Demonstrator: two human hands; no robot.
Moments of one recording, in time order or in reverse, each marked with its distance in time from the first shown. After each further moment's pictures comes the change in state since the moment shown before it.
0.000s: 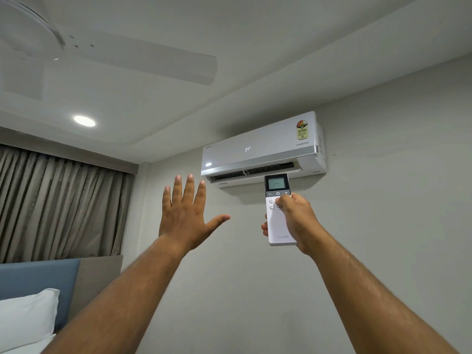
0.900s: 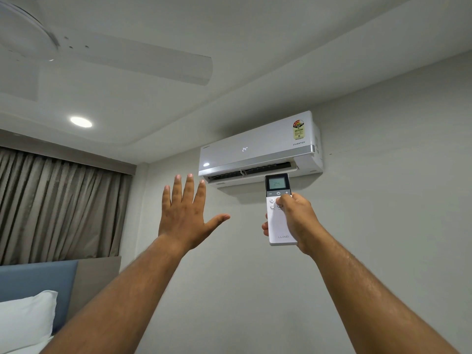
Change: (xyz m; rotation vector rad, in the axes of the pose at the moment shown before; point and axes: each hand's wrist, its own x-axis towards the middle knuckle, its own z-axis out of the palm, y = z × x) left_hand 0.001 0.010 -0.004 -0.015 -0.004 0.012; right_hand -0.002 -0.001 -0.012 0.006 0.020 -0.005
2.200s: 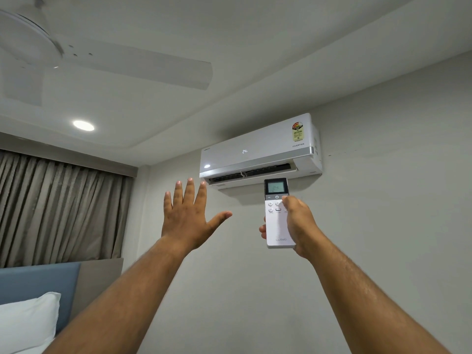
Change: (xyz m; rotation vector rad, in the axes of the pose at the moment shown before) left_hand -0.005 0.007 -0.018 -0.142 -0.080 -0.046; right_hand -0.017 -0.007 0.001 0.107 0.012 0.077
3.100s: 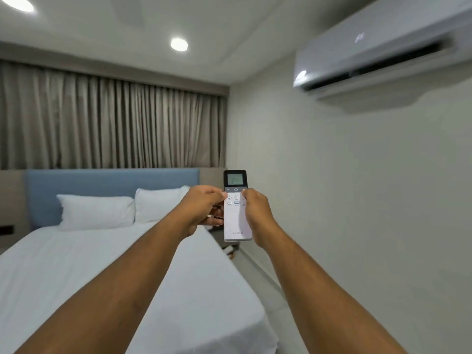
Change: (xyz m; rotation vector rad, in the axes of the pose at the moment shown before) left_hand -0.186 -0.146 -0.027 -0.888 -0.412 -0.887; right_hand -0.118 0.189 0.220 -0.069 -0.400 0.433
